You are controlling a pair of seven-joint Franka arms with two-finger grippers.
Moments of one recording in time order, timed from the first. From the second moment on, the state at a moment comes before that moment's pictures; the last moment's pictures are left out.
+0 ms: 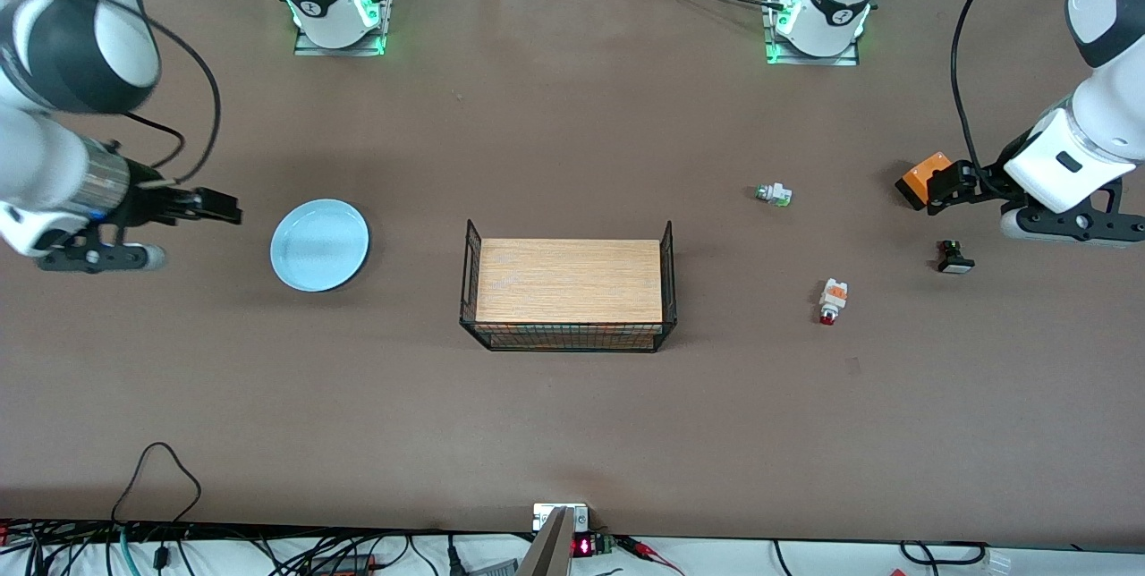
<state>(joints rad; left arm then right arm) -0.06 0.07 0.03 -1.70 0.00 1.77 0.04 0.11 0.22 -0.08 -1.54 0.05 1.63 0.00</state>
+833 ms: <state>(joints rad) -0.06 0.07 0.03 -1.70 0.00 1.77 0.04 0.11 0.05 -0.16 -1.60 0.03 1.55 0.00</state>
